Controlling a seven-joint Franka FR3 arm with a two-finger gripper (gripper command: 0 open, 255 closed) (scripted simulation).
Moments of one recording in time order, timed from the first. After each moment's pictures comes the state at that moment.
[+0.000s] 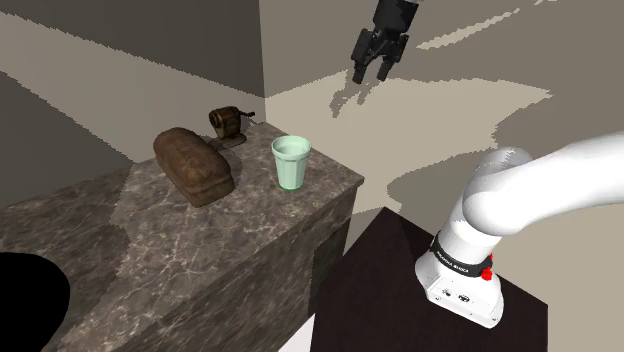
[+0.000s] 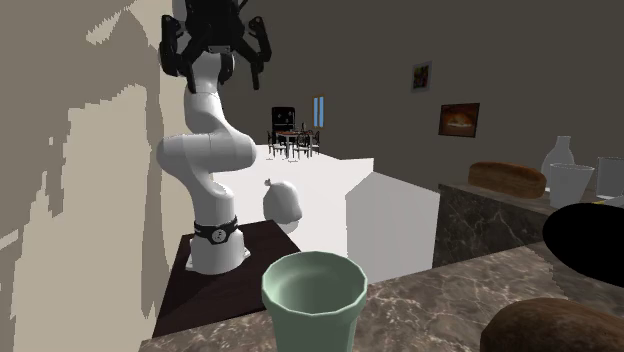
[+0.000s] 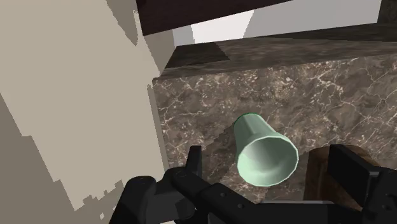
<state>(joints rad) -0.02 -0.83 -0.01 -2.33 0.05 1.67 0.15</state>
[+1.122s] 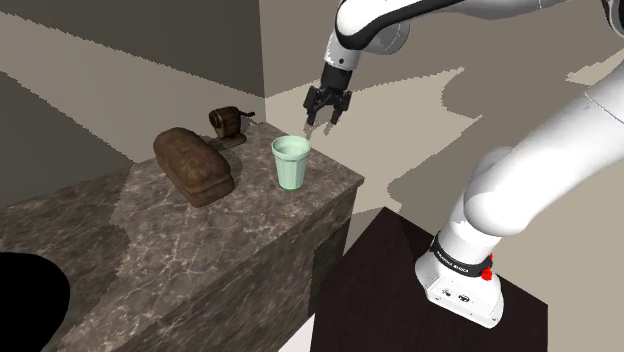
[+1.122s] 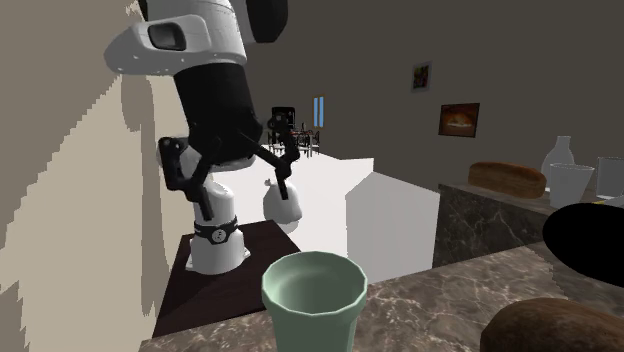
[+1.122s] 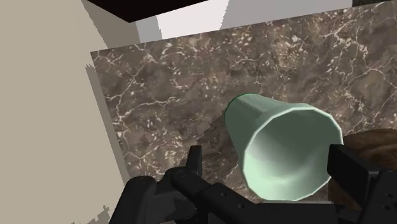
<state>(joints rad) 0.01 -0.39 -0.09 -2.39 0.19 2.10 0.08</state>
